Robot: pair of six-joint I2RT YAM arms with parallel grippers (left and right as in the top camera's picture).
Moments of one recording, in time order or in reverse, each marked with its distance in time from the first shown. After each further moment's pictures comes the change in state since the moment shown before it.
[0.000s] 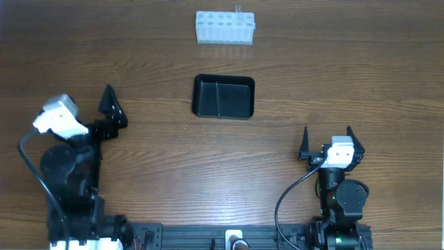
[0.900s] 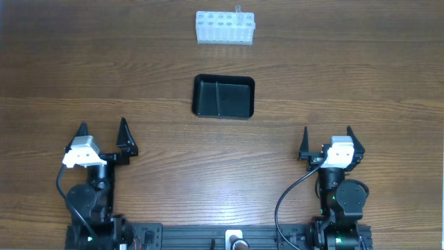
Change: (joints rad) left arm 0.070 -0.481 -0.454 0.094 0.107 0.130; right arm 0.000 0.000 0.000 0.000 0.000 0.000
